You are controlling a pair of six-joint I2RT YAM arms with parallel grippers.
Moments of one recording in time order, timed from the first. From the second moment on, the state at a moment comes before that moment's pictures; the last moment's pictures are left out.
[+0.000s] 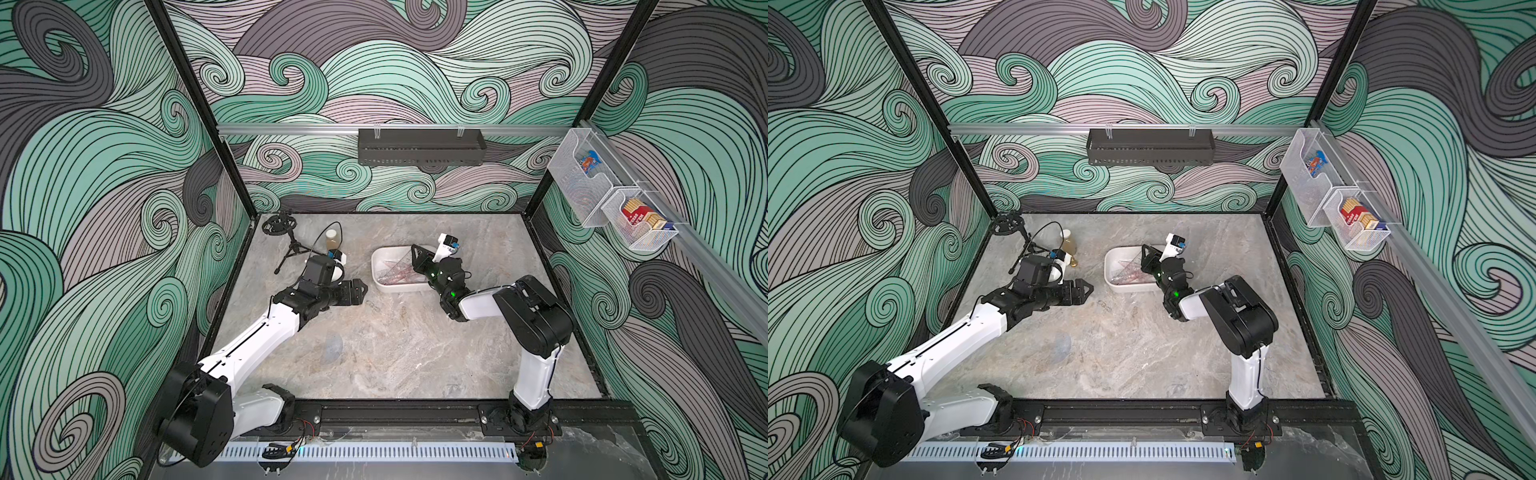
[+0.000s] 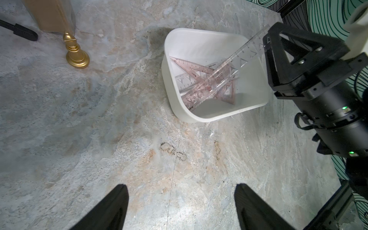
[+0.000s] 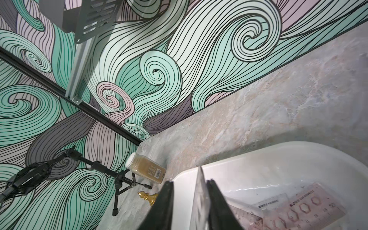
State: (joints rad) left arm -0.41 1.21 0.80 -0.35 0.19 -0.40; right arm 0.49 1.90 0.81 0.98 0.12 0.75
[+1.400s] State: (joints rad) left arm -0.49 1.09 0.45 -0.51 0.01 -0.96; right arm 0.66 1.30 0.36 0.71 -0.15 0.66
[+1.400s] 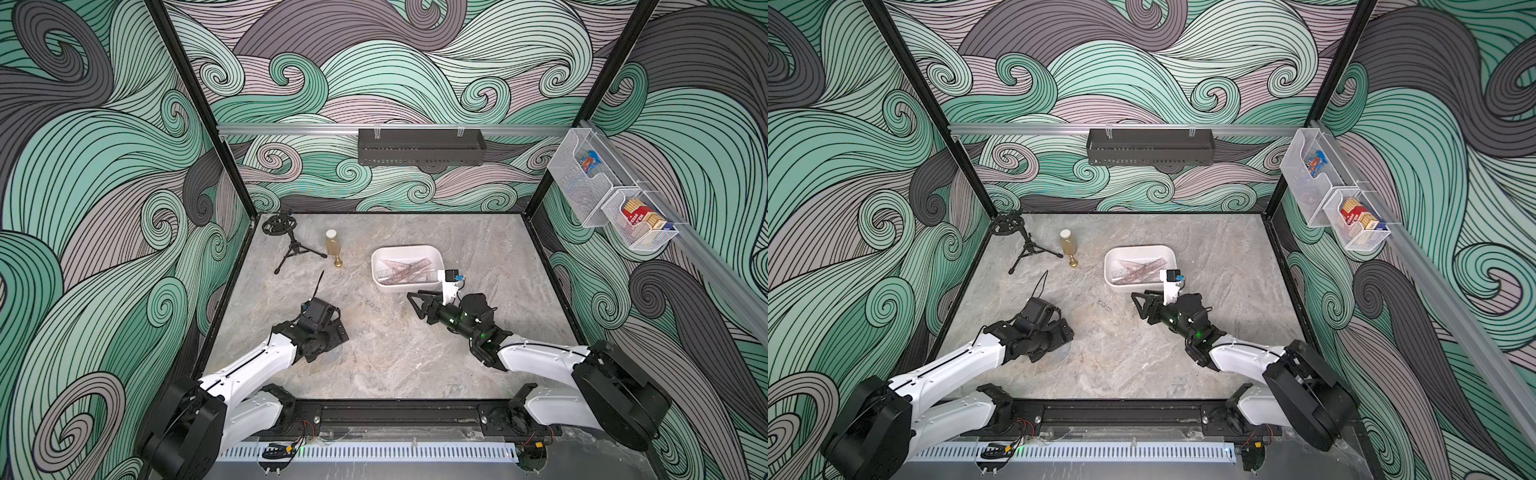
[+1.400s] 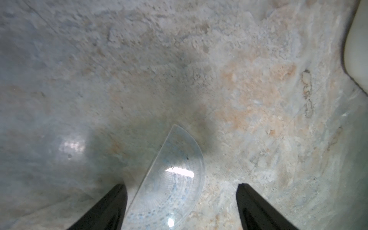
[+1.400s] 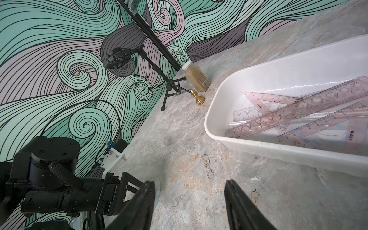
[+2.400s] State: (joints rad) left arm -0.60 1.17 0.46 -0.35 0.03 -1.04; right arm 0.78 1.61 0.37 0.84 -0.42 0.68
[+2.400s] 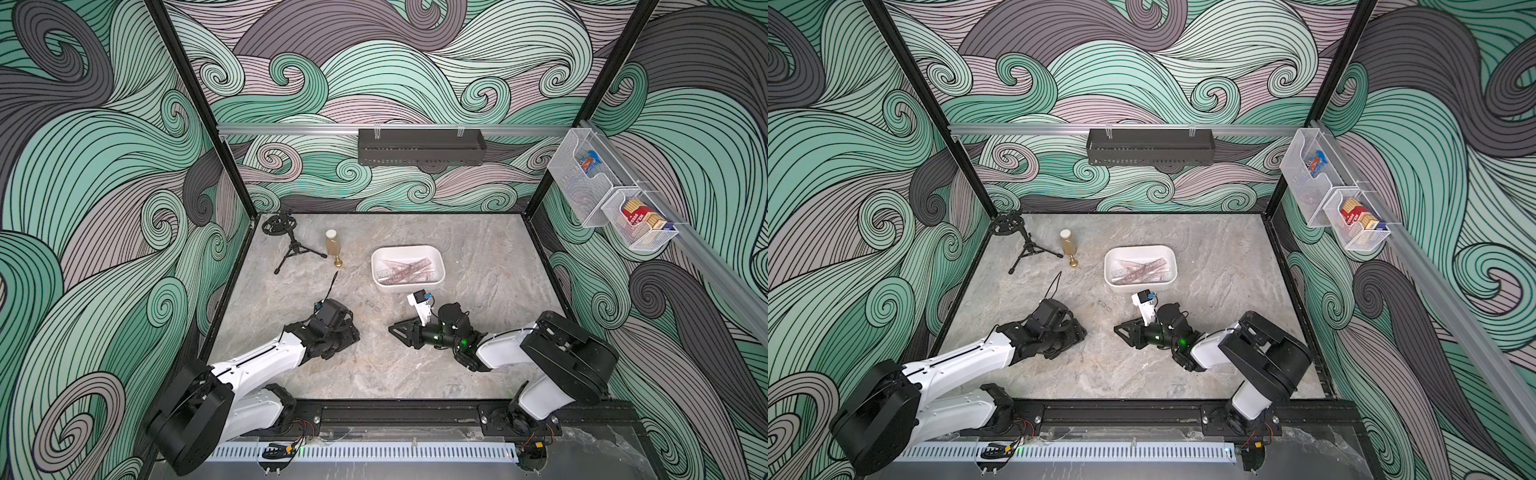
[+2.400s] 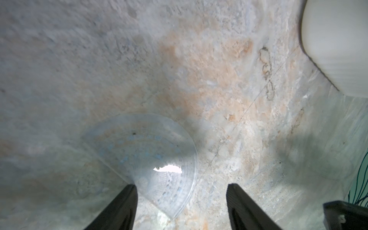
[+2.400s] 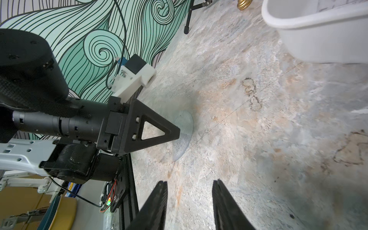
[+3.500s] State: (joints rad) left arm -0.31 1.13 0.43 -0.33 0.12 -0.85; right arm 0.91 2.05 0.86 0.67 -0.46 0.55
